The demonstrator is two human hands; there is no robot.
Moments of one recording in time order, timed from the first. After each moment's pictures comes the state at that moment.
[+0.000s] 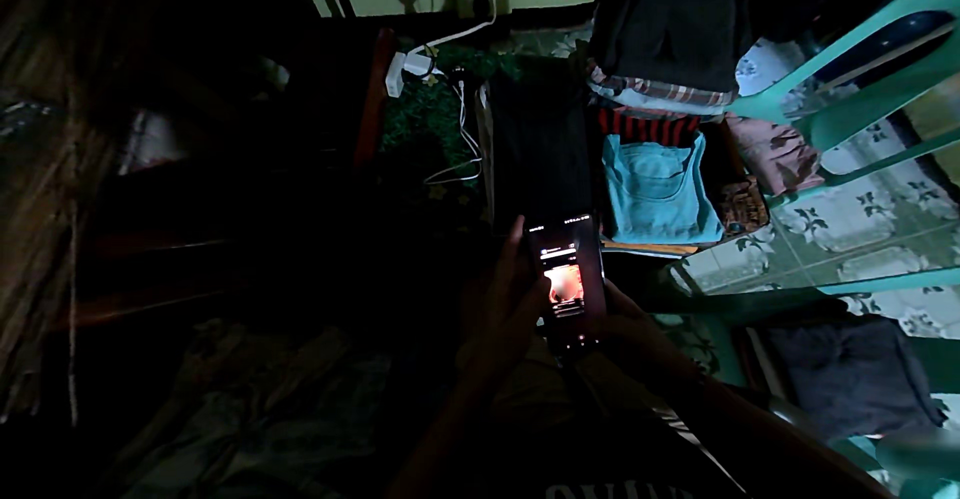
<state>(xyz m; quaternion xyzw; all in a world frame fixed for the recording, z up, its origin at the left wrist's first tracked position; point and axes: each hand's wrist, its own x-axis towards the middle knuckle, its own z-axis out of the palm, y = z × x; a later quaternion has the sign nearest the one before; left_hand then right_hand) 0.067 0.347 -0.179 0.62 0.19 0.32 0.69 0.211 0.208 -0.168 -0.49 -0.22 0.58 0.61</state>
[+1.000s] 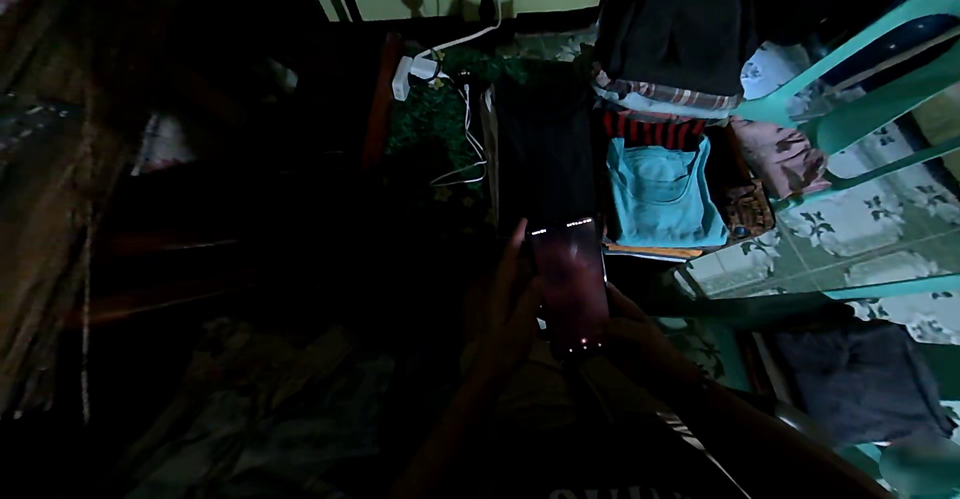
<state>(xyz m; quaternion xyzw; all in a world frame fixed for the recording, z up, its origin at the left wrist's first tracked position) 0.064 0.349 -0.187 0.63 0.22 0.33 0.67 0.208 0.210 -0.166 -0.50 -0.21 0.58 0.61</state>
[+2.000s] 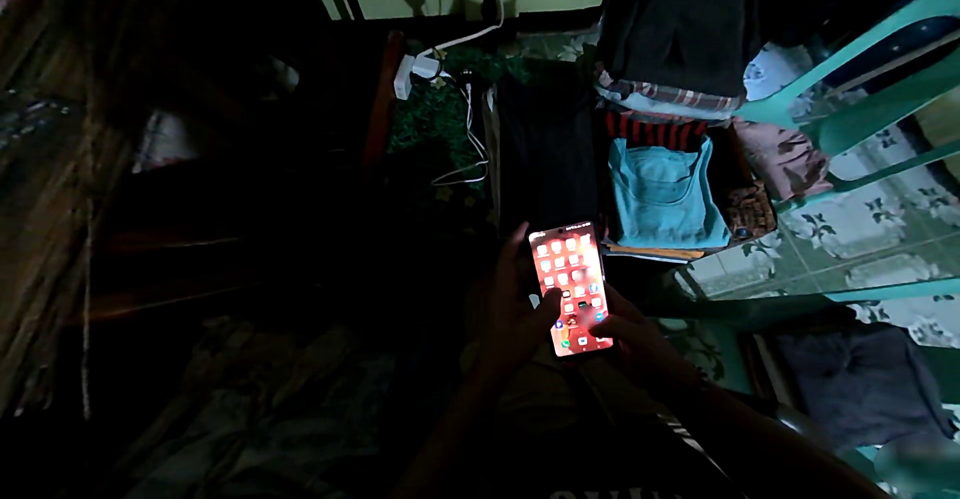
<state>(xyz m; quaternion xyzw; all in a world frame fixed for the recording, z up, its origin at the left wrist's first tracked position) 0.073 0.346 -0.180 0.60 0.23 0.34 0.68 0.205 0.212 -0.167 -0.51 -0.21 0.56 0.61</state>
